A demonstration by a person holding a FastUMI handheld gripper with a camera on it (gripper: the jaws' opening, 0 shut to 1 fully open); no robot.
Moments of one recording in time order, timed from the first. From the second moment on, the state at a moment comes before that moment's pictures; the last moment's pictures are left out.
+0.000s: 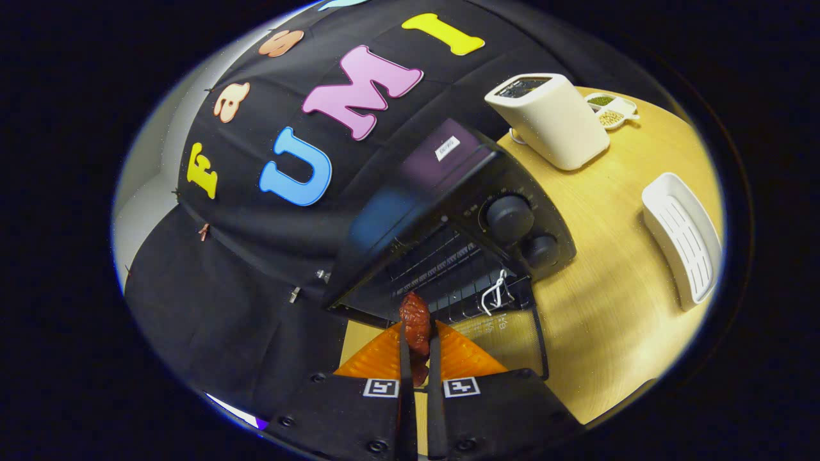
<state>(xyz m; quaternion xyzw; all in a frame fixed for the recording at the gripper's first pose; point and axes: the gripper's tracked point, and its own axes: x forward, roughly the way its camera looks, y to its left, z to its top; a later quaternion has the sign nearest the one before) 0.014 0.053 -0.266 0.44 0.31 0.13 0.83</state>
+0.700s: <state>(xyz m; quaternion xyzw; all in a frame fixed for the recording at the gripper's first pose) 0.076 0.076 -0.297 0.50 0.26 0.12 0.82</state>
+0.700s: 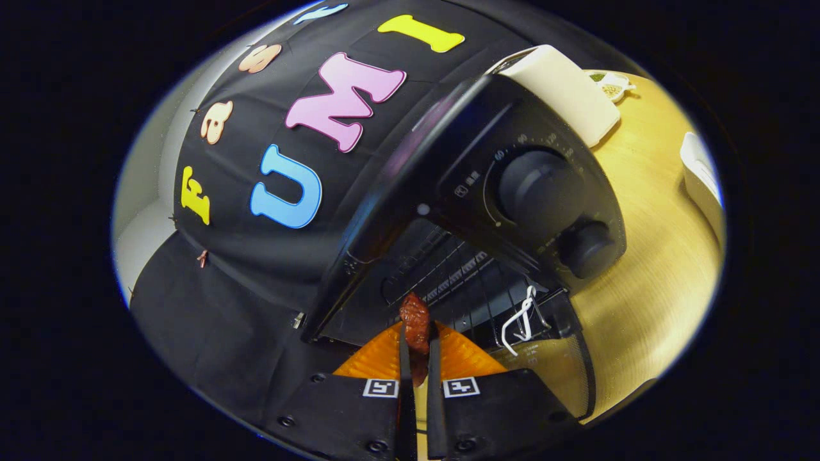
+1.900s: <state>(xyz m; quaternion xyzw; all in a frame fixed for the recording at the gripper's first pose) 0.079 0.031 -0.286 0.39 0.20 0.07 0.89</state>
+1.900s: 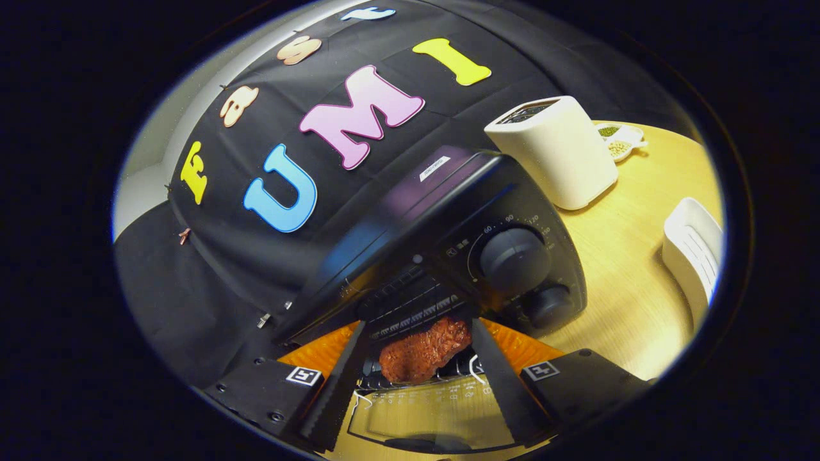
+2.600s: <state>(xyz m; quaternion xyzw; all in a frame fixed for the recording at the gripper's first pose) 0.017 -0.010 -0.257 0.28 0.21 0.06 0.93</state>
